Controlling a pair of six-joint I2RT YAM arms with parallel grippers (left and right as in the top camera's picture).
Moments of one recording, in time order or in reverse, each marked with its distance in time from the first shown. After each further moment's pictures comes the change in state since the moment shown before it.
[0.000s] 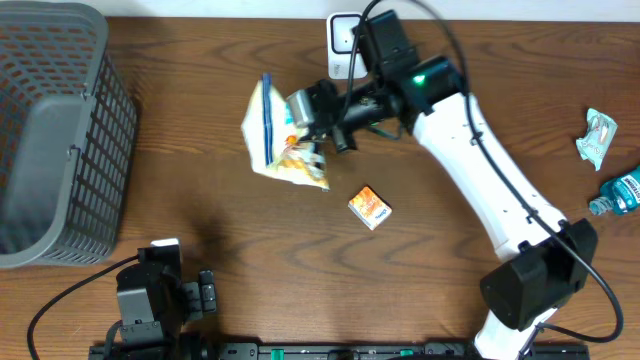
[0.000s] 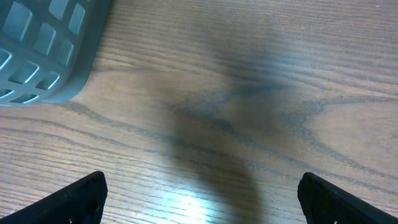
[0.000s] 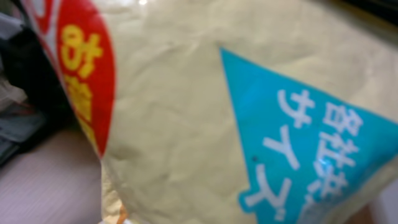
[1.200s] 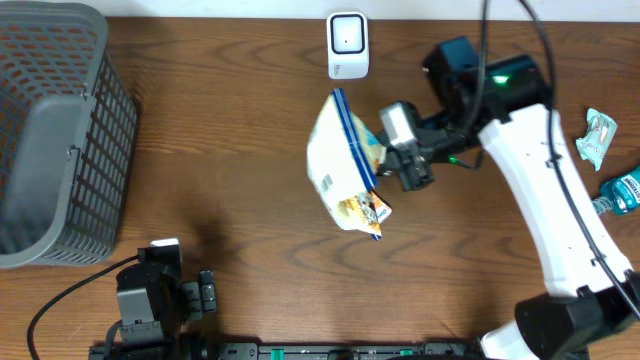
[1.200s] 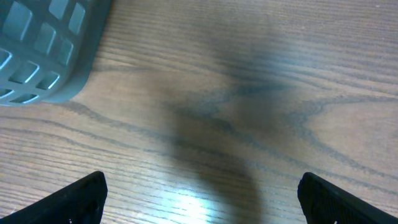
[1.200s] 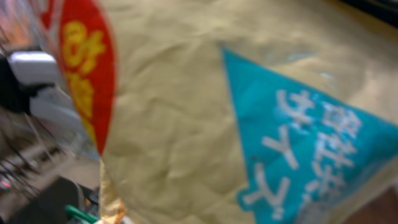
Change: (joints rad) left arm 0.000 0.000 0.000 0.000 0.000 0.000; right arm -0.188 -0.193 -0.013 -0.811 -0.318 -0.475
